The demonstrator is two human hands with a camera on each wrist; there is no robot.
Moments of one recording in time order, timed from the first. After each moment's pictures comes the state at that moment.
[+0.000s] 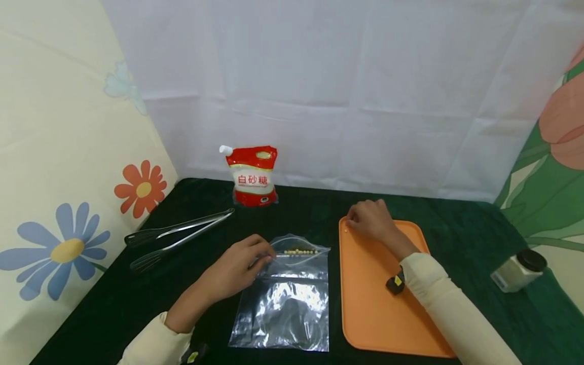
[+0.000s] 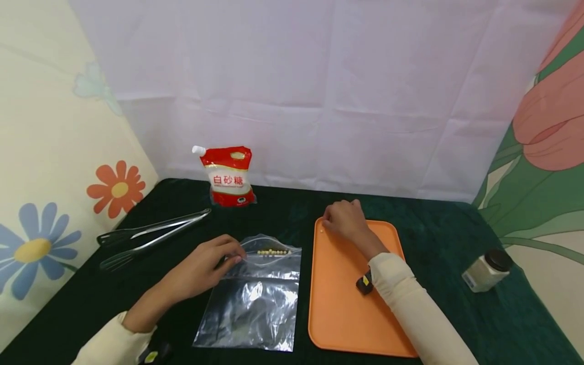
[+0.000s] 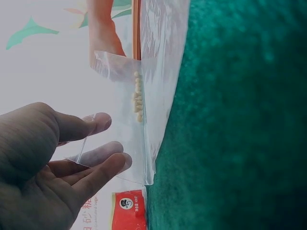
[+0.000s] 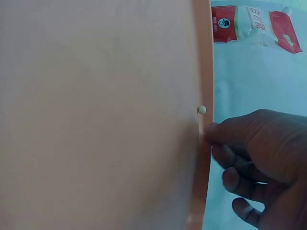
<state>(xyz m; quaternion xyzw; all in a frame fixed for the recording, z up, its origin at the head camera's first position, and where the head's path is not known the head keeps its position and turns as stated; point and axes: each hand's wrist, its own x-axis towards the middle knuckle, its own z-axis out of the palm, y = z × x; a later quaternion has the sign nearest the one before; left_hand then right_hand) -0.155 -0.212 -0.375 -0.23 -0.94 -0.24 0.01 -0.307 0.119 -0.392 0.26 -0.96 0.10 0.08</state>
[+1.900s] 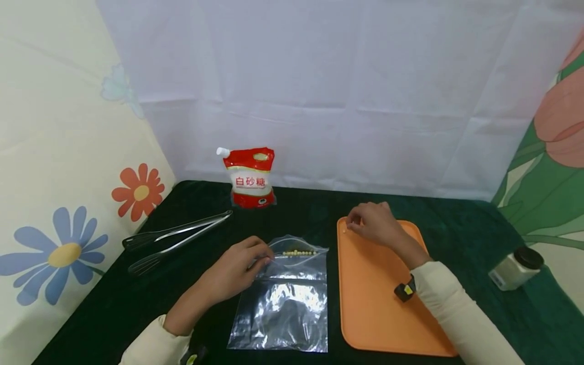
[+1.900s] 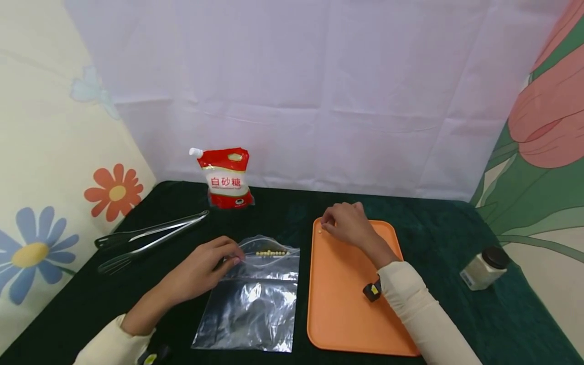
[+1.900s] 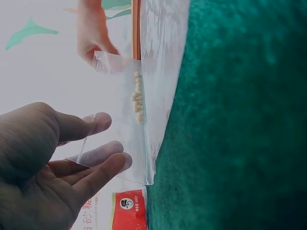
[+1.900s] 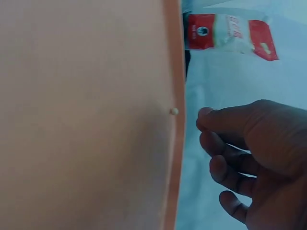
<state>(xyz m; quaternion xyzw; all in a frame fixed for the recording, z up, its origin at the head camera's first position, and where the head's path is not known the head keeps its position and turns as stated) -0.156 -0.211 -0.375 -0.23 -0.94 -0.24 0.01 -0.283 0.130 -0.376 0.30 -0.94 0.14 0.07</state>
